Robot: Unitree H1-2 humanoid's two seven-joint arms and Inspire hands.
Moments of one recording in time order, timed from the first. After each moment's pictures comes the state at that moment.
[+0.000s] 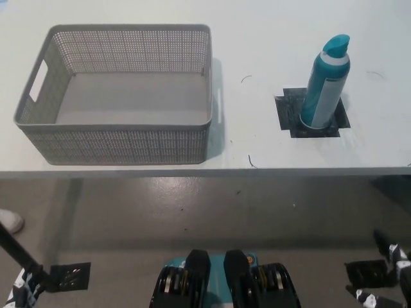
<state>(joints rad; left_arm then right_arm) 0.33 0.15 0.18 -0.11 -0.04 -0.23 -0.02 0.13 -0.30 -0.01 0.04 -0.05 -0.32 0.08</state>
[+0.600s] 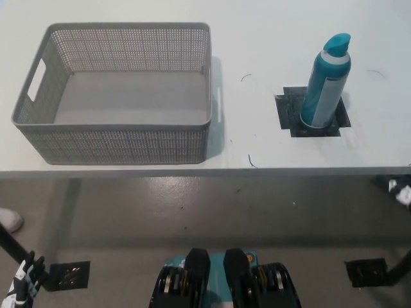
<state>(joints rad) 0.31 0.15 0.18 -0.12 -0.04 -0.23 -0.02 -0.17 -0.34 -0.12 -0.27 -0.07 -0.02 0.08</state>
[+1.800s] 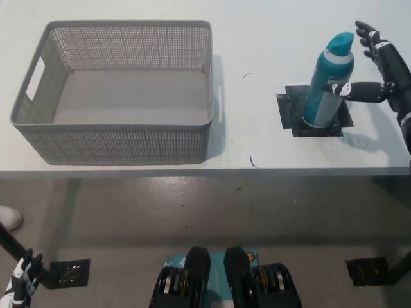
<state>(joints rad) 0.31 0.15 0.18 -0.15 -0.04 -0.23 -0.02 -0.74 -0.35 0.04 0.35 -0.11 0.24 0.13</state>
